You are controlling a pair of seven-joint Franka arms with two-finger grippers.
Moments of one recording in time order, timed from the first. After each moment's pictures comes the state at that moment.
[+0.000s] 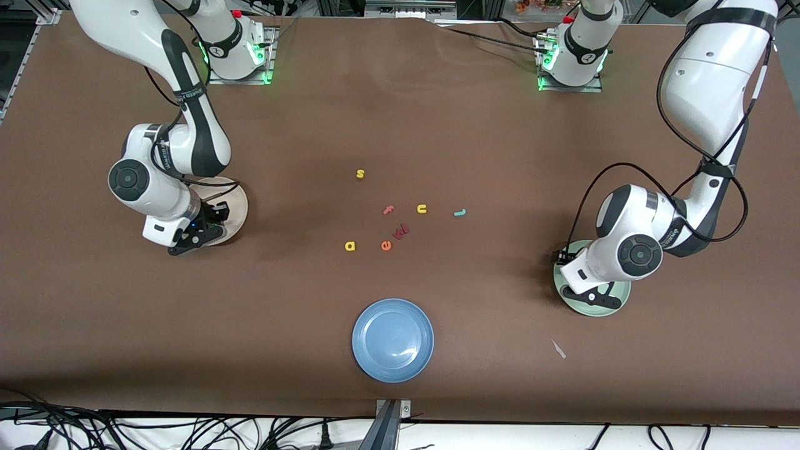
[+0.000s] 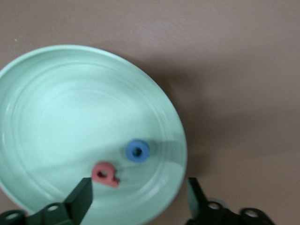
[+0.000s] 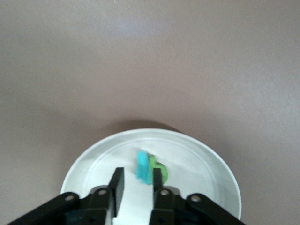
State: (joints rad) left arm 0.16 0.72 -0.39 -1.57 0.34 2.00 -0.11; right arm 0.47 0.41 -0.37 -2.09 0.15 2.39 -0.46
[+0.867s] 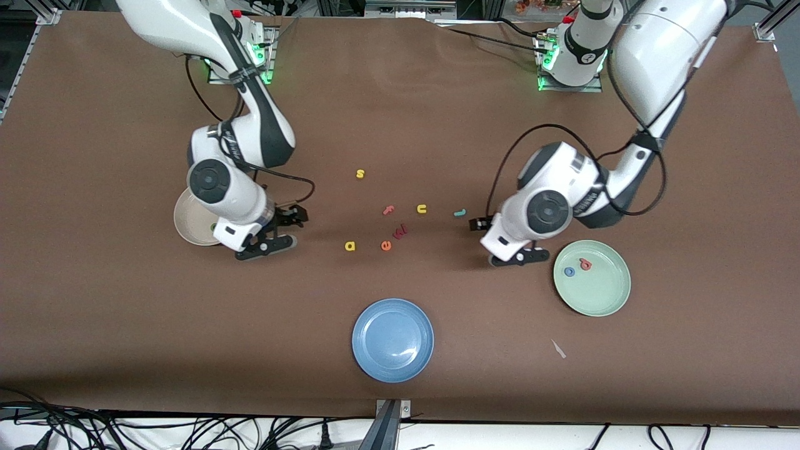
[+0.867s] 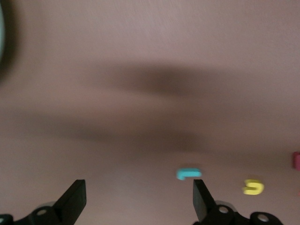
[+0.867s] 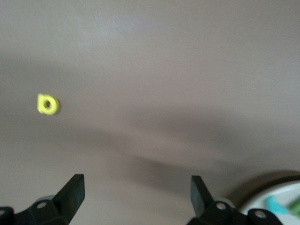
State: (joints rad) left arm -0.01 0.67 -0.55 -1.60 0.20 1.94 -0.81; right arm 0.51 0.51 -0.12 -1.80 0.16 2.25 0.10
